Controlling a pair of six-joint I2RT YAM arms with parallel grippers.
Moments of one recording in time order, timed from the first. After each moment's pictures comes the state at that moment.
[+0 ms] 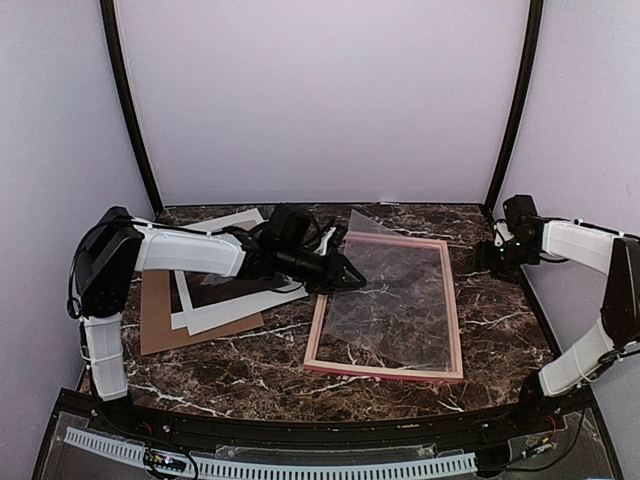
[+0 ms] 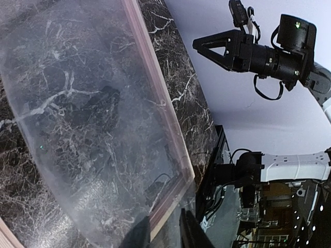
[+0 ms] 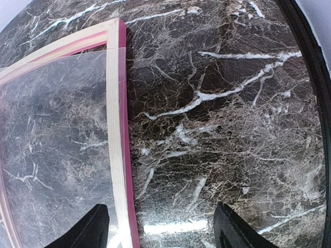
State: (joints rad) left arm -0.83 1.97 1.36 0.03 0.61 -0.80; right arm 0.02 1.45 0.95 -0.56 -0.12 0.30
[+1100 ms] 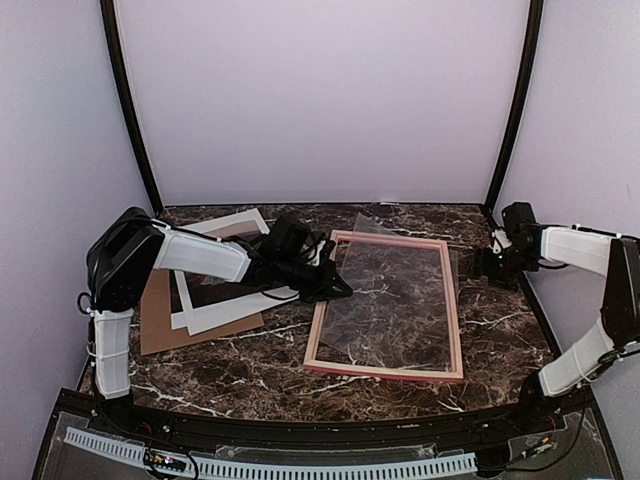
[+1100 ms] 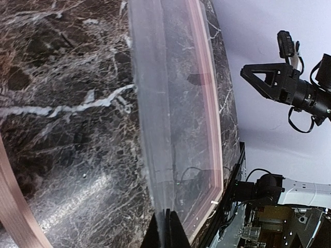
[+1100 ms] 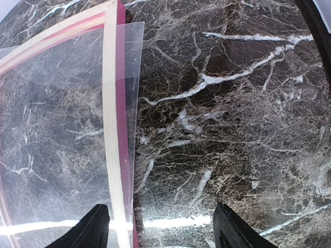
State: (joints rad) left arm -0.79 2.07 1.34 0.06 0.57 -0.86; right arm 0.02 1.45 0.90 -0.53 -0.15 0.30
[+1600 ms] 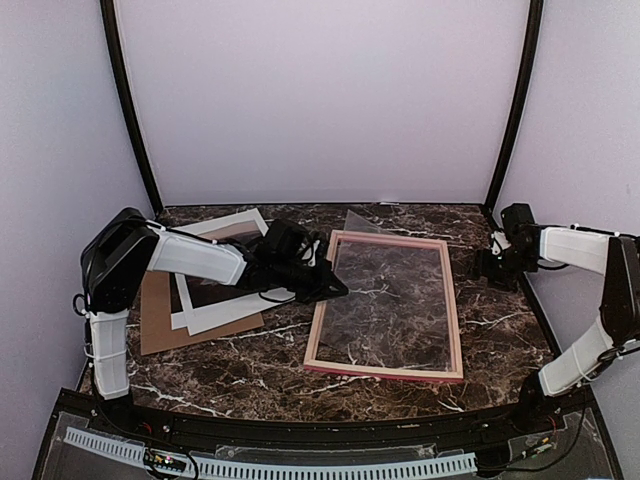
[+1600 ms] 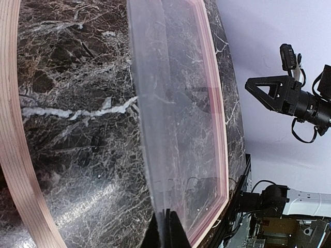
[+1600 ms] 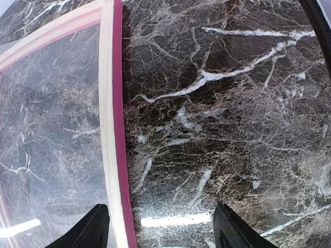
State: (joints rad) left arm -0.79 2.03 1.28 0.09 0.48 -0.88; right arm 0.02 1.46 0.89 -0.53 -0.15 0.30
